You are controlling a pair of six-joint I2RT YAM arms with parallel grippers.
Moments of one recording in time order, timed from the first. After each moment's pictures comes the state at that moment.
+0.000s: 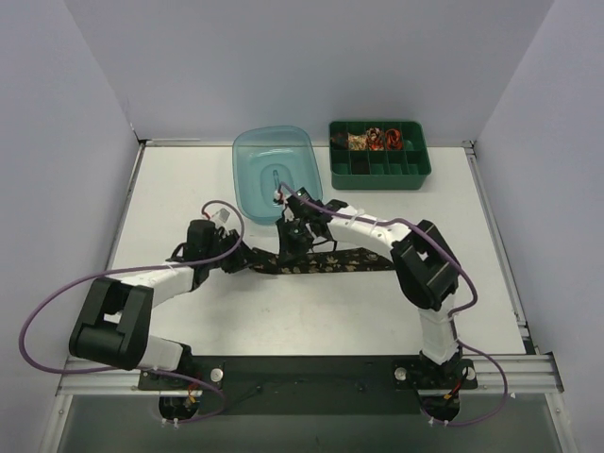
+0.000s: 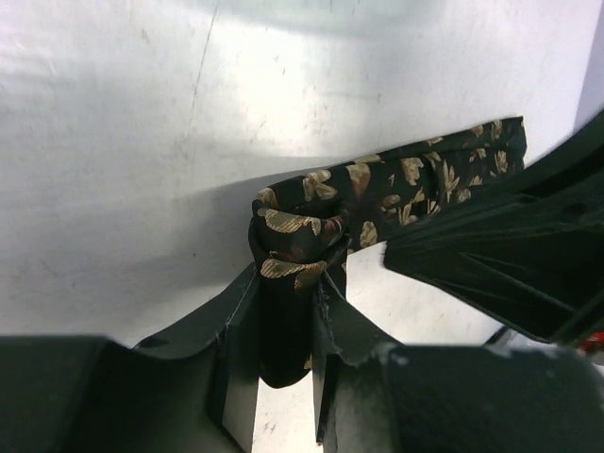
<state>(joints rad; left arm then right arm) -0.26 1.43 0.47 0.26 0.45 -0.76 0.78 2.02 1.44 -0.45 -0.27 0.40</state>
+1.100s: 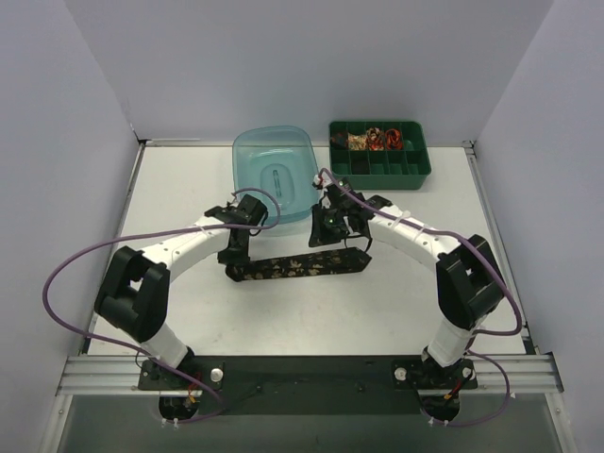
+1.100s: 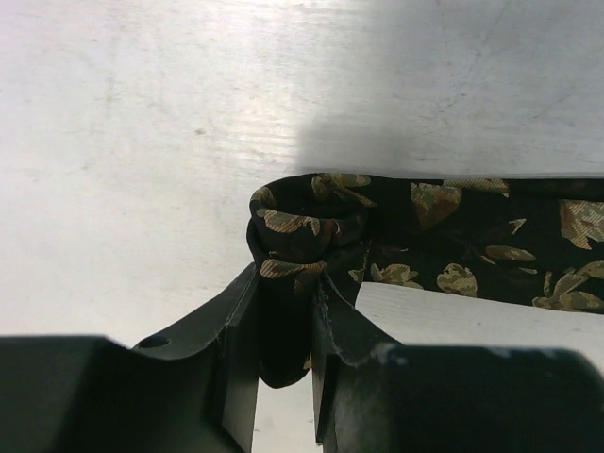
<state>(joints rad) -0.52 1.62 1.09 -0.79 -0.36 -0.50 0.62 1.72 1.24 -0.44 -0.22 0.39</state>
